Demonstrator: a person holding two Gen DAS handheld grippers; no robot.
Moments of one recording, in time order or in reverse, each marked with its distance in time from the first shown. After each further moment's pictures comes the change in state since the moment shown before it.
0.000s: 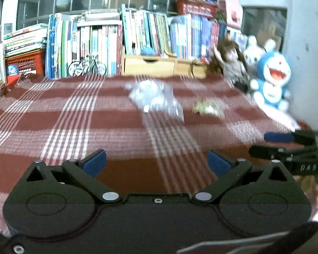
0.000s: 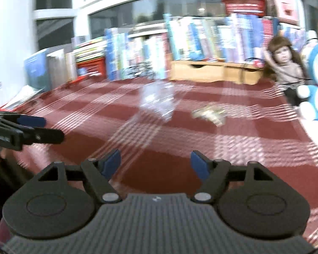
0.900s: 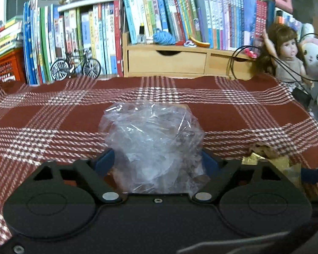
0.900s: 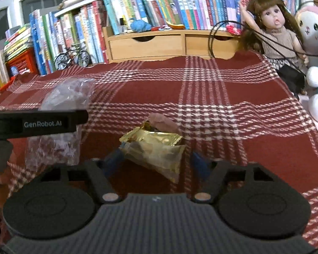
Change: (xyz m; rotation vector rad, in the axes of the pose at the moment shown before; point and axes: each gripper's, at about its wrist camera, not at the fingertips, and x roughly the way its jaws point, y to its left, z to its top) left arm 0.275 -0.013 0.078 -0.005 0.063 0.178; right arm 0.183 -0.079 0.050 0.117 0.168 -0.176
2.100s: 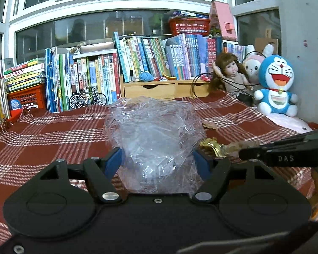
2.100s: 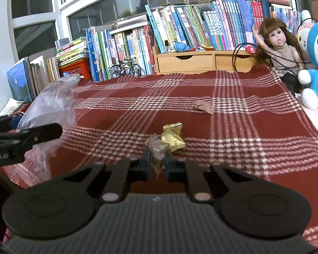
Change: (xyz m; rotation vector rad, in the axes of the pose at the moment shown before) left arm -0.252 0.027 -0.112 0.111 -0.225 -0.107; right arm -0.138 0.029 -0.071 -0.028 -0.118 0.184
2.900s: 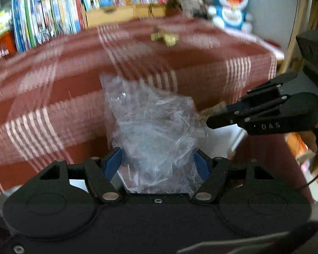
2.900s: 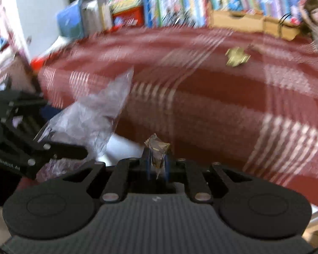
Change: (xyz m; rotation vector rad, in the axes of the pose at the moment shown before) left arm -0.081 -0.022 -0.112 0.107 0.424 -0.193; right arm -0.043 0.056 -0.104 -0.169 0.248 0.205
